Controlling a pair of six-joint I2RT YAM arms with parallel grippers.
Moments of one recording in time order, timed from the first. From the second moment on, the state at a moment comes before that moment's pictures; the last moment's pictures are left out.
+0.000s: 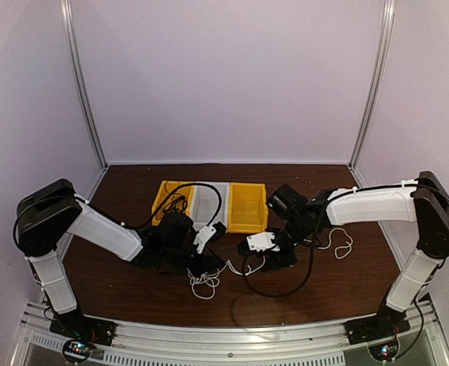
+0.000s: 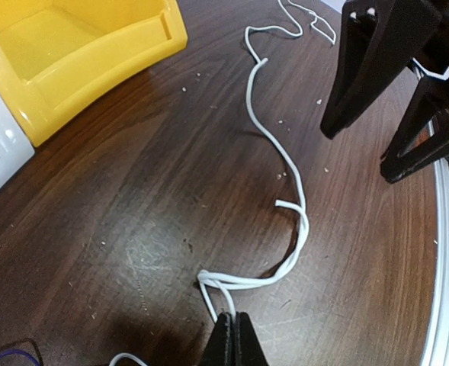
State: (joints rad) left arm -0.91 1.81 0.75 0.41 0.35 -0.16; right arm 0.81 1.69 1.08 -0.55 -0.37 -0.89
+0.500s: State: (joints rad) left arm -0.90 1.78 0.68 0.48 0.38 -0.16; right arm 0.87 1.78 1.08 -0.49 -0.30 -0.92
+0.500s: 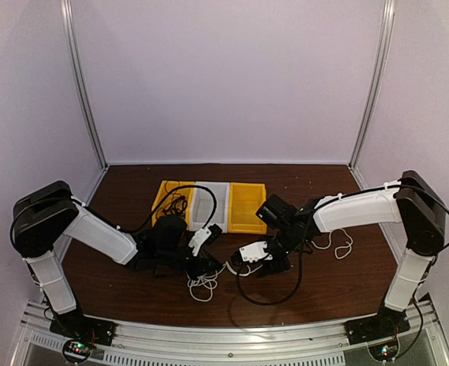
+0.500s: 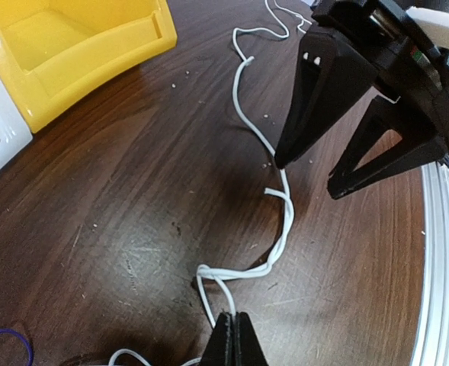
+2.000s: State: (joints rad) left arm -0.88 1.69 0.48 0.61 0.33 -0.19; right arm 0.43 1.36 1.18 -0.80 -0.47 -0.92
